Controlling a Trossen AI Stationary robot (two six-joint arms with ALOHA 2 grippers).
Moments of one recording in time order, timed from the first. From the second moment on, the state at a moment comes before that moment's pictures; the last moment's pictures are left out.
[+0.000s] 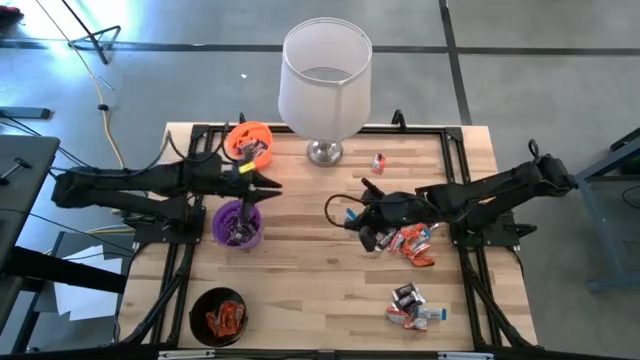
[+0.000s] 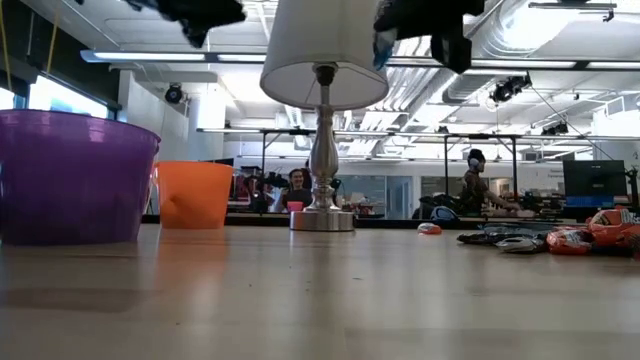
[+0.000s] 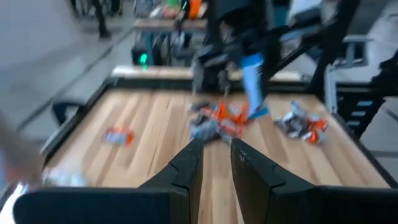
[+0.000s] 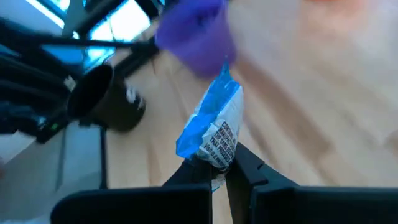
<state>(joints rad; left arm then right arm) 0.06 0.87 0.70 -0.07 0.02 0.01 0.21 1.31 0.98 -0.22 0.20 0.71</state>
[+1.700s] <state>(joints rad) -0.09 1.34 0.73 0.63 0.01 0.27 0.22 1.43 0.98 0.19 0.37 0.20</state>
